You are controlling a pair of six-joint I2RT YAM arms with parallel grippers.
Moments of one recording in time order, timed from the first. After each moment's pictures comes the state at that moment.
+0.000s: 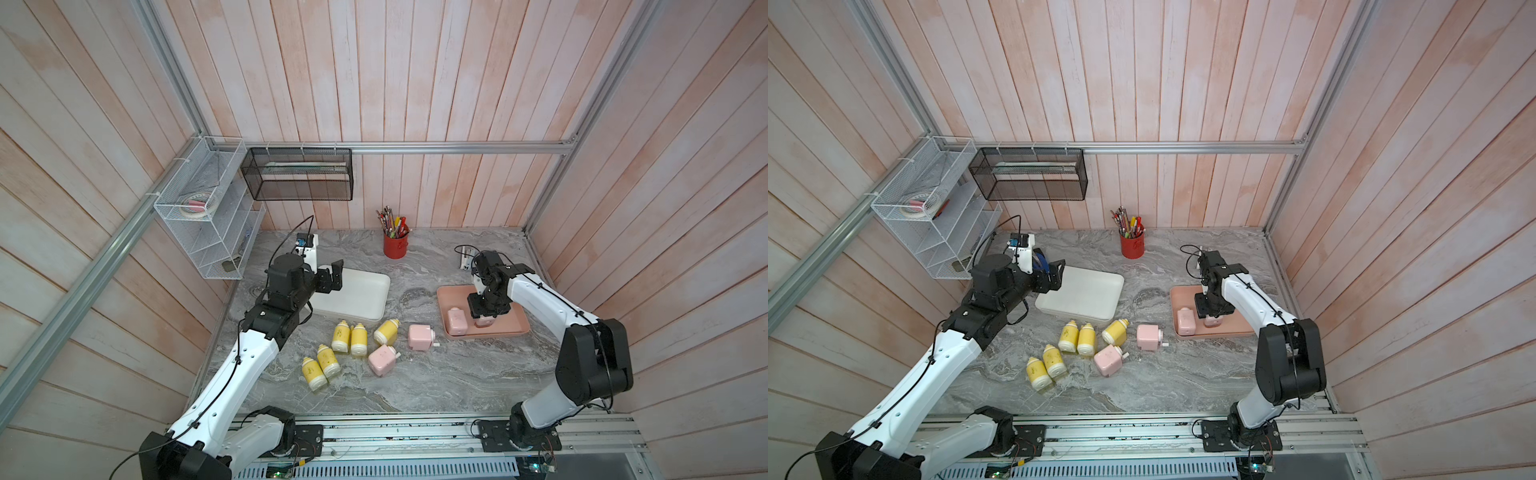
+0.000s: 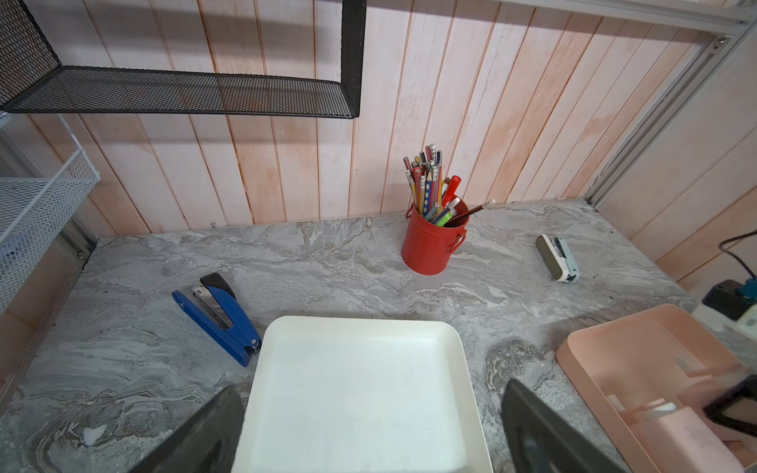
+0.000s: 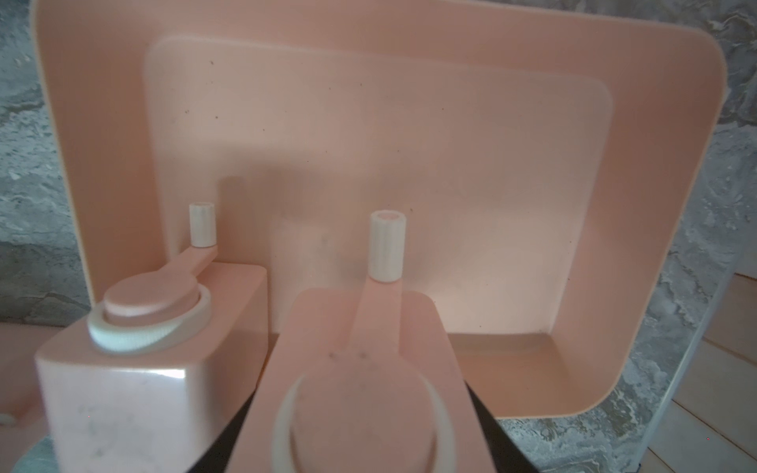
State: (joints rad) left arm -0.30 1.08 0.97 -0.23 0.00 -0.11; right arm 0.24 1.61 1.18 -0.95 0.10 0.08
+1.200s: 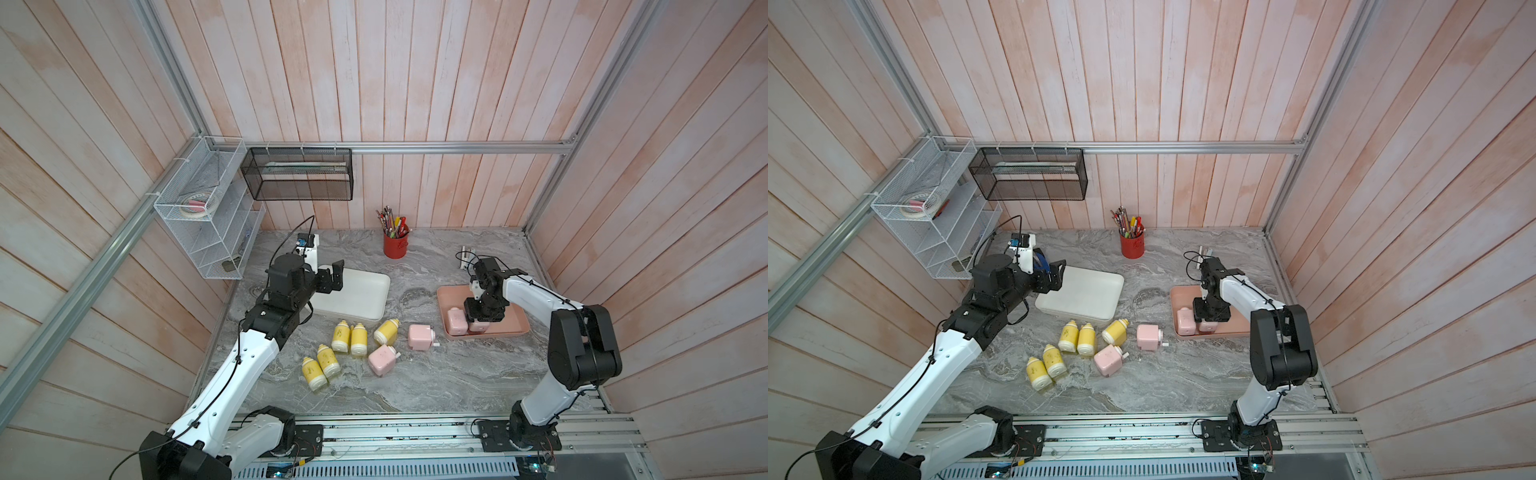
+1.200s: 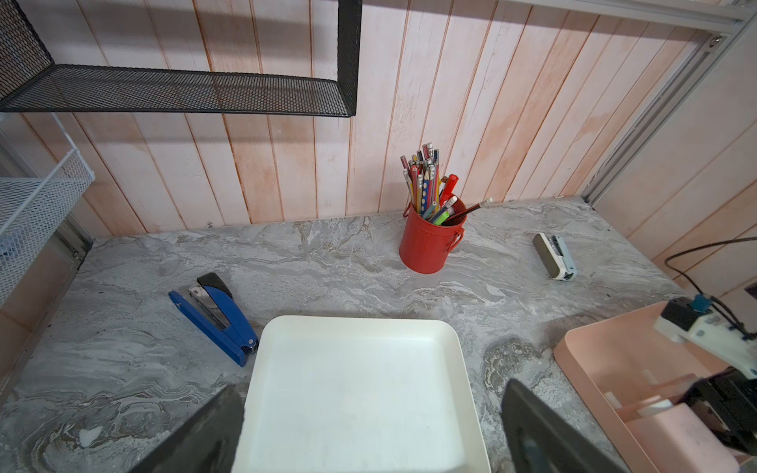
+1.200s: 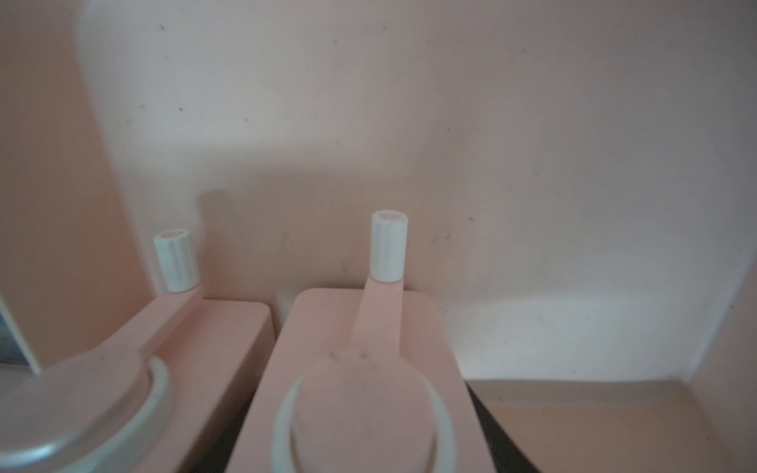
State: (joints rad) left arm -0.30 1.08 0.97 -0.23 0.00 -0.11; right arm 0.20 1.70 1.13 -0.86 -0.02 0.16
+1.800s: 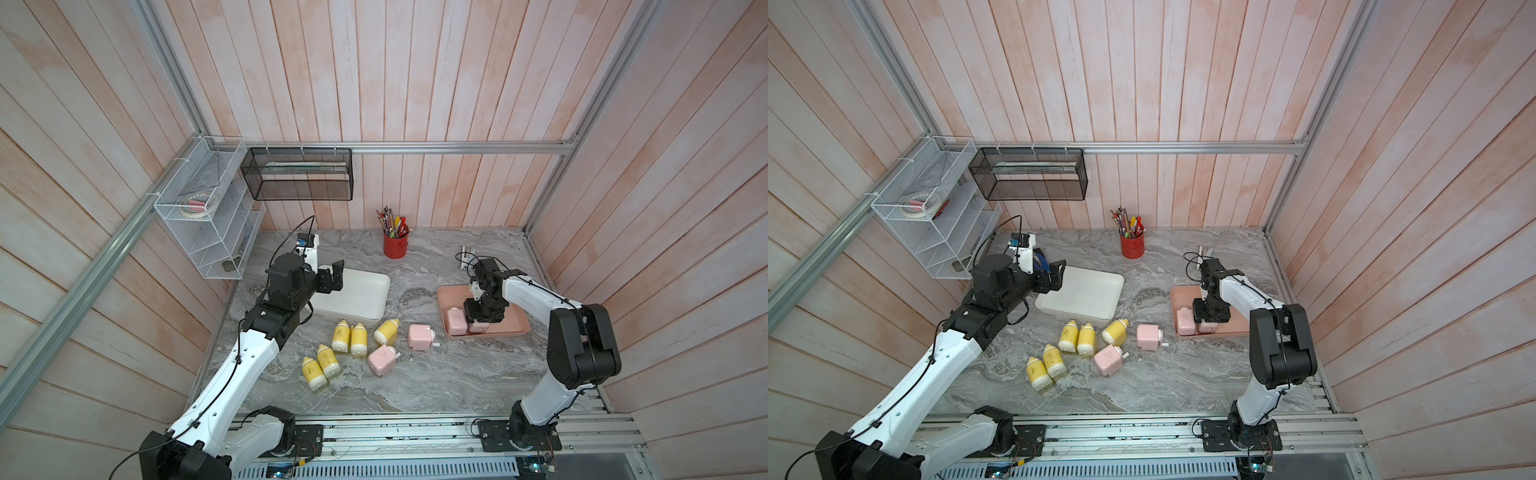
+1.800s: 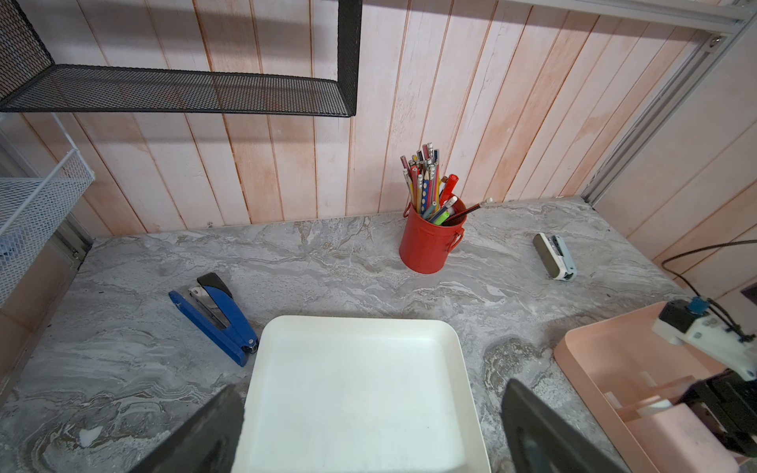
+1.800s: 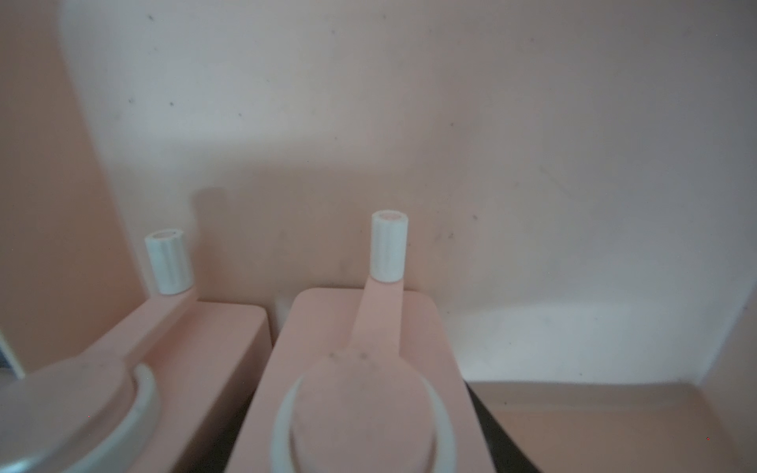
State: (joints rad) left arm -0.30 1.08 0.97 -0.23 0.00 -0.11; right arm 0.20 1.71 1.12 -0.86 -0.03 0.16
